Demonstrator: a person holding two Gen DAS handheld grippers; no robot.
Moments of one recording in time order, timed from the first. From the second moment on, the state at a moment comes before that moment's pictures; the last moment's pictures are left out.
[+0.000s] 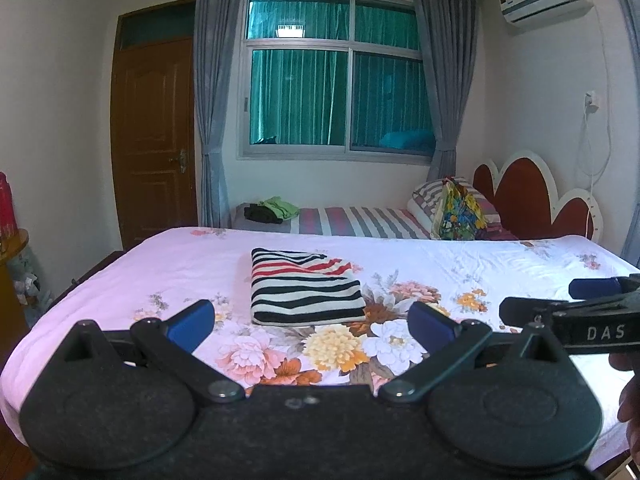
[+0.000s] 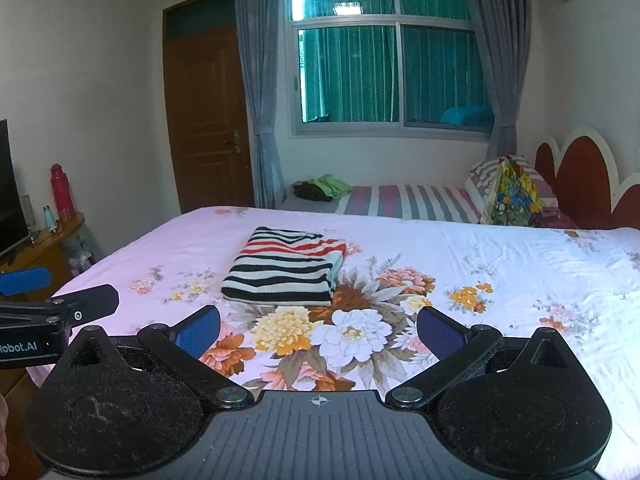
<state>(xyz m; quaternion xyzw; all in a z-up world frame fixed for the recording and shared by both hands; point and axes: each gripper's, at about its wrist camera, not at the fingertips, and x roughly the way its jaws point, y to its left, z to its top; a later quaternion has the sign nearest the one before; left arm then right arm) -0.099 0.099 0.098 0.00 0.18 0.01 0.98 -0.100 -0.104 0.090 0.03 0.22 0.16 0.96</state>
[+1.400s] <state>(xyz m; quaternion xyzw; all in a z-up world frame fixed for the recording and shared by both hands) -0.103 0.104 0.101 0.00 0.17 0.01 0.99 -0.099 -0.108 0.099 0.02 0.21 0.16 0.96</state>
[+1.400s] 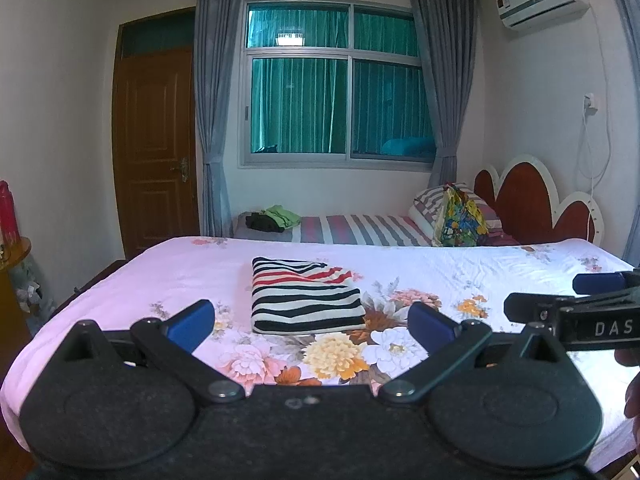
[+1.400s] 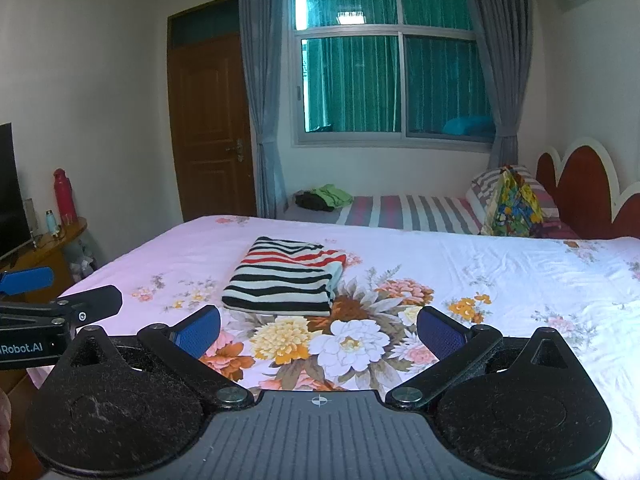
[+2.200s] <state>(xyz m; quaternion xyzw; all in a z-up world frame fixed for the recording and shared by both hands) -0.099 0.102 0.102 0.01 0.17 0.00 0.99 -0.095 -0.114 0.095 0.03 0.21 0.16 0.96</state>
